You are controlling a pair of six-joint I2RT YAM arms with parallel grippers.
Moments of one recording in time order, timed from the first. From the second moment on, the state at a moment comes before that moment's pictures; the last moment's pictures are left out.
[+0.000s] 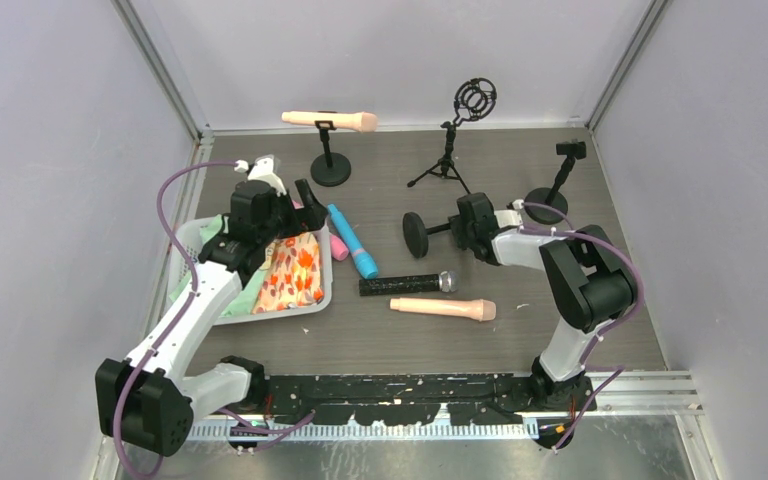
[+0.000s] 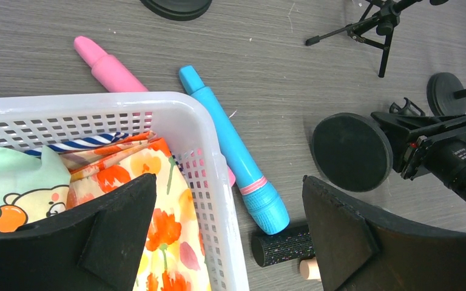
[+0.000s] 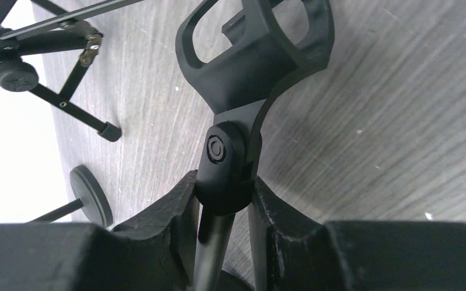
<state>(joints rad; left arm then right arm) -0.29 1.09 0.89 -0.27 0.02 -0.44 0.40 1.75 0.84 0.11 0.34 1.53</state>
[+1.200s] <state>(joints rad) -0.29 1.04 0.87 -0.28 -0.03 -0.44 0.54 1.82 0.78 1.00 -0.21 0.00</state>
